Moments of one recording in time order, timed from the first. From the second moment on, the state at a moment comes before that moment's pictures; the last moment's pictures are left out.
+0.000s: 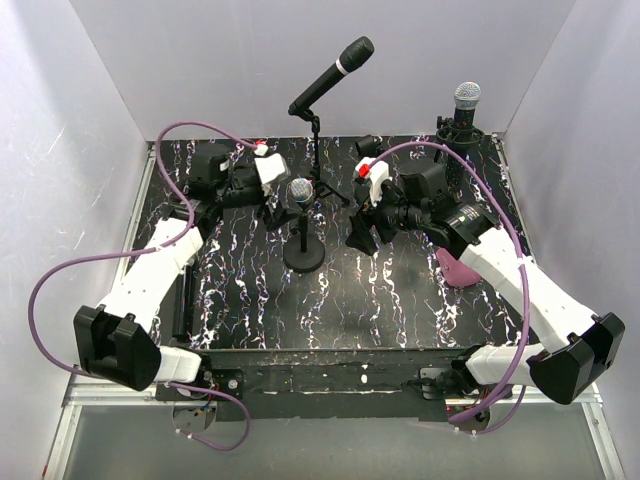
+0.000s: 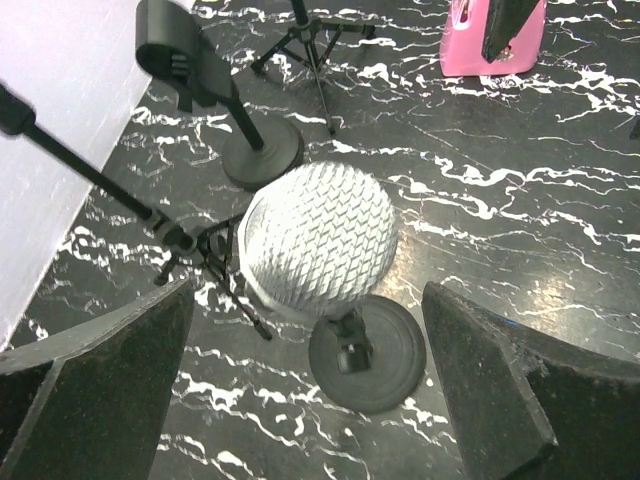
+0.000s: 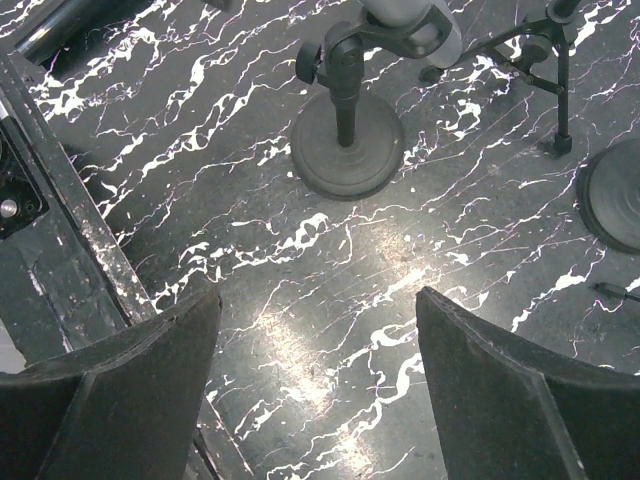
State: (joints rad) left arm -0.30 1.34 1.23 -0.31 0.83 0.56; right arm 0.65 1.26 1.31 -0.66 -0.38 -0.13
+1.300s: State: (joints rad) left arm -0.44 1.44 1.17 -0.13 0.59 0.61; right arm 0.59 1.24 1.24 -0.61 -0.38 -0.12
